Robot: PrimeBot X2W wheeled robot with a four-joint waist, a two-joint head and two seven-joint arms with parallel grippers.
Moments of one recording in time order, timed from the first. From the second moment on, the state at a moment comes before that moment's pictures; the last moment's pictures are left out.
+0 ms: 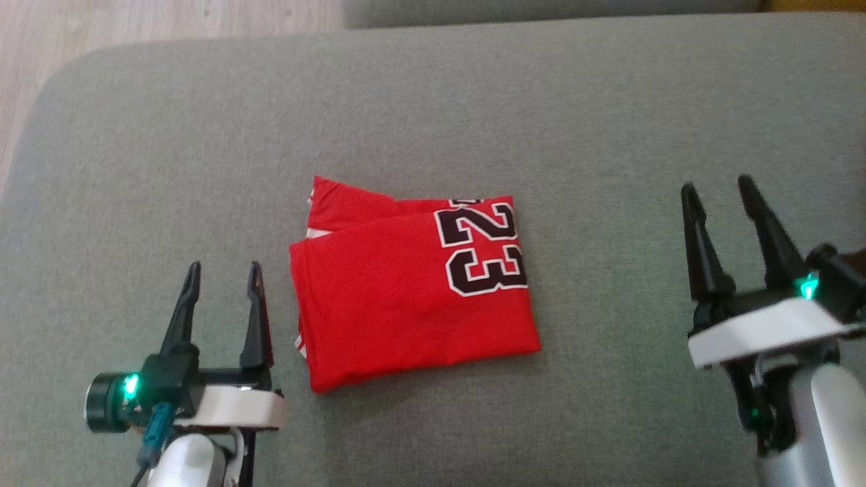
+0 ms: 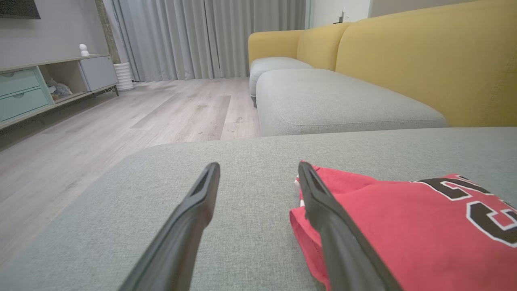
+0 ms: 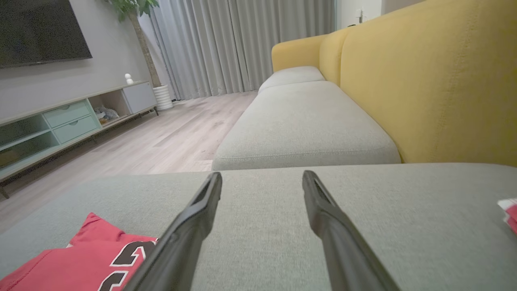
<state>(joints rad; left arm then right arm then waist) -0.11 0.15 -0.21 0.21 -0.19 0.13 -0.24 -0.12 -0.15 0.06 0.00 0.29 0.13 -0.01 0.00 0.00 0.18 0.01</state>
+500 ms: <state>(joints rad) 0.07 0.21 -0.19 0.14 -0.19 0.17 -0.12 0.10 -0.11 0.06 -0.12 0.25 0.13 0.10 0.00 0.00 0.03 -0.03</state>
